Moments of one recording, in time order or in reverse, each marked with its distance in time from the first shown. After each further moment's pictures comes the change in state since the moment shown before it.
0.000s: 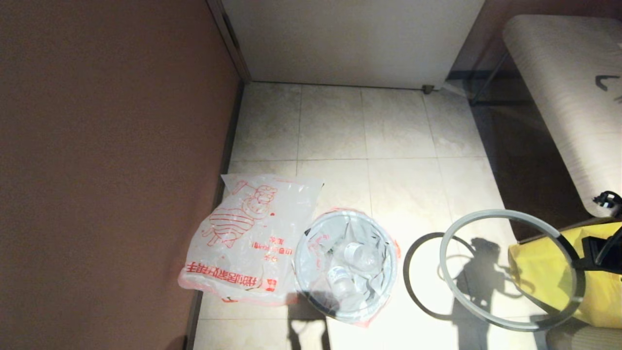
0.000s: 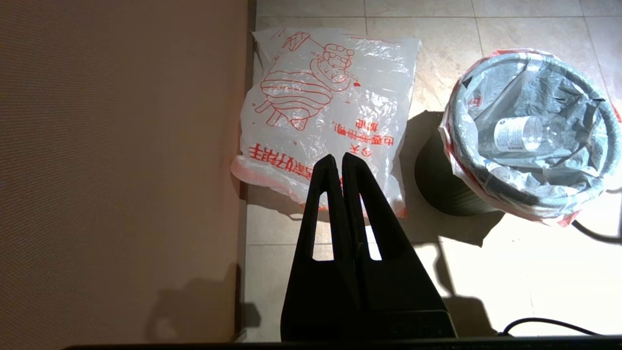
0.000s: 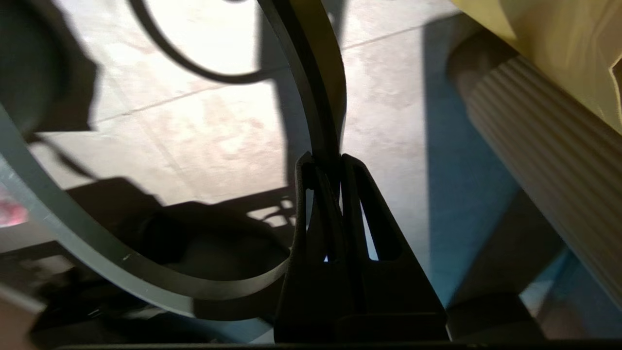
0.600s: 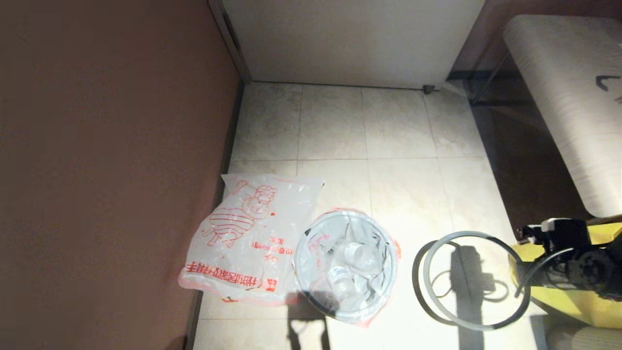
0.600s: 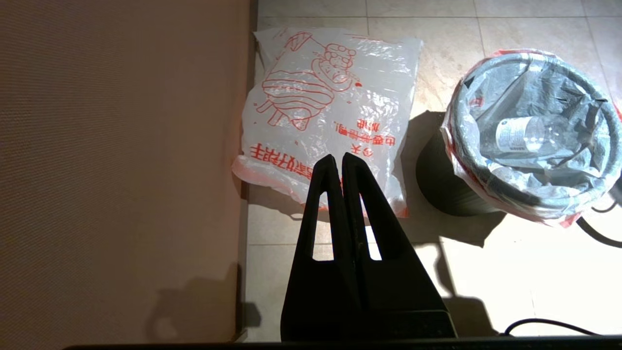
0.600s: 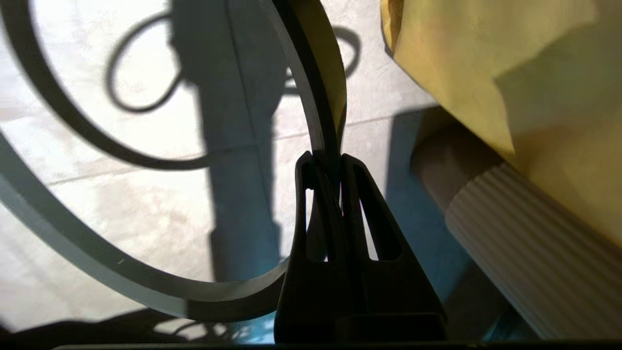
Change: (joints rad) left arm 0.000 0.000 0.000 0.000 0.000 0.000; right arm 0.186 0.454 0.164 -0.783 -0.303 -0.045
